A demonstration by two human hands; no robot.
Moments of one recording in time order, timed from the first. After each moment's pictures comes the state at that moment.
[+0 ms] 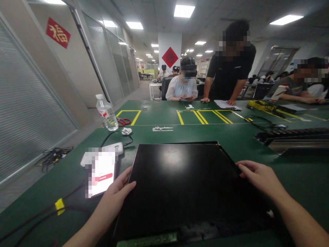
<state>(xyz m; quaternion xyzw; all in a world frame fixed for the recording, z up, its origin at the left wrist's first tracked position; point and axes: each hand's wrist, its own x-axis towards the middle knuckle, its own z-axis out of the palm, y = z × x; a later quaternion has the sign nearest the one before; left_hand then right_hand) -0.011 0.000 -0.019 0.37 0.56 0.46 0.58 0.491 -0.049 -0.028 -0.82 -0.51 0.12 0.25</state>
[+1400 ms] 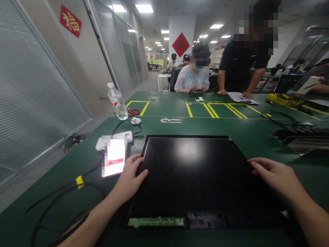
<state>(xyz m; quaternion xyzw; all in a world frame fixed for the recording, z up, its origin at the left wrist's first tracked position) -0.025 0.011 -0.039 0.71 0.60 0.28 0.23 0.483 -0.050 -0.007 -0.84 -0.47 0.14 0.22</state>
